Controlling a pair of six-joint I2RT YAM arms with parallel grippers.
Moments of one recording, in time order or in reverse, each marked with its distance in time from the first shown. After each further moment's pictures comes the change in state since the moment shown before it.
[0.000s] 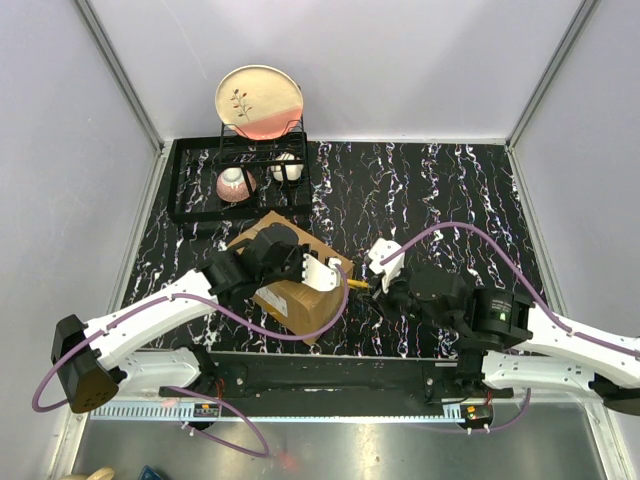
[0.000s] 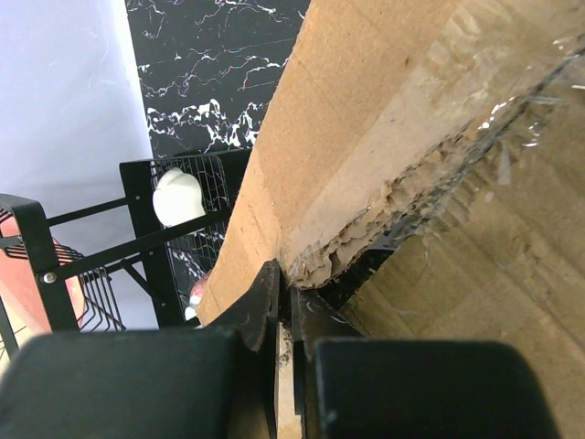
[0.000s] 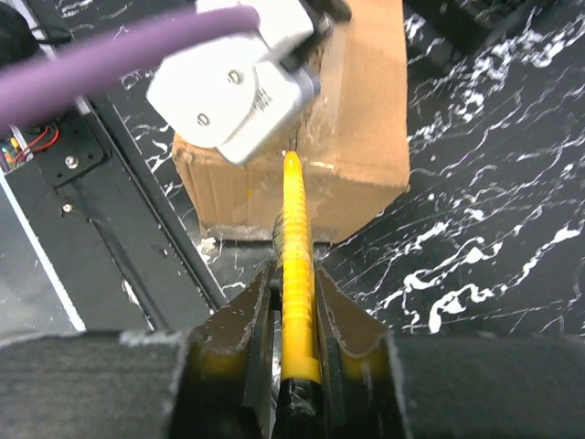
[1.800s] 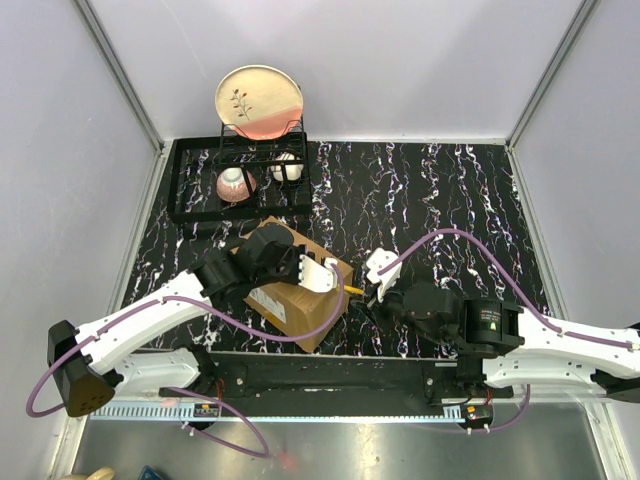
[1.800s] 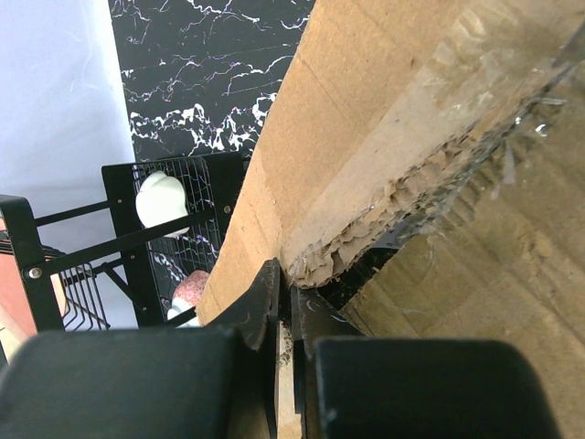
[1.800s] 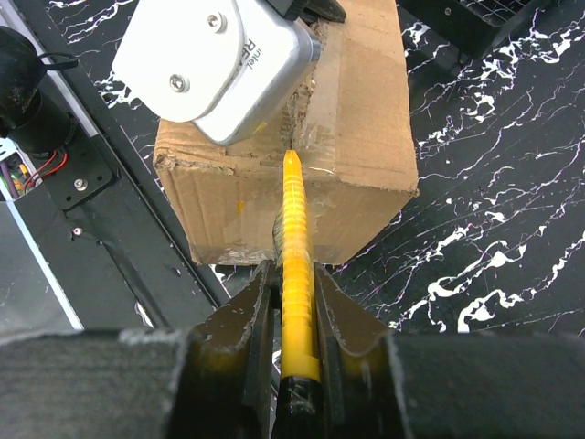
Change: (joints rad) left arm 0.000 -0.032 0.030 -0.074 0.046 -0.047; right arm 0.138 -0.008 -0.071 0.115 0.166 0.069
